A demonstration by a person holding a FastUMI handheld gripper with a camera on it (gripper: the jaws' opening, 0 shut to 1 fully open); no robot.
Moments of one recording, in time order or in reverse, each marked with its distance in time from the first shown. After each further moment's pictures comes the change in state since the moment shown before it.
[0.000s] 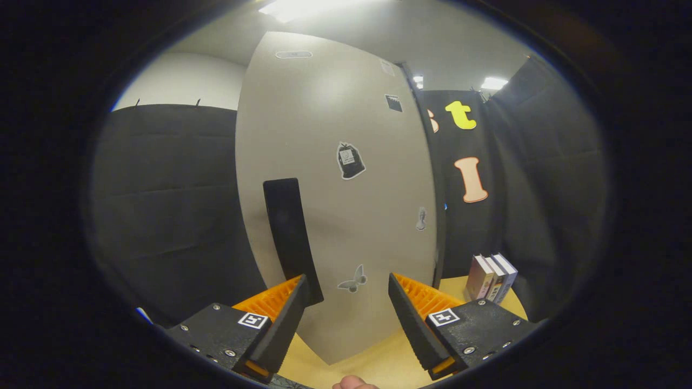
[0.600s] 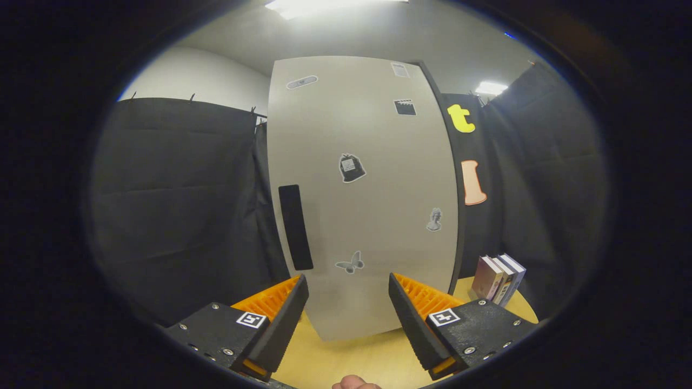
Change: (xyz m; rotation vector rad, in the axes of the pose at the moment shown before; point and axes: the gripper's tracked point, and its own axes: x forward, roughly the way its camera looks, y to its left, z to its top) arm 0.031 0.027 -0.007 0.010 -0.002 -0.115
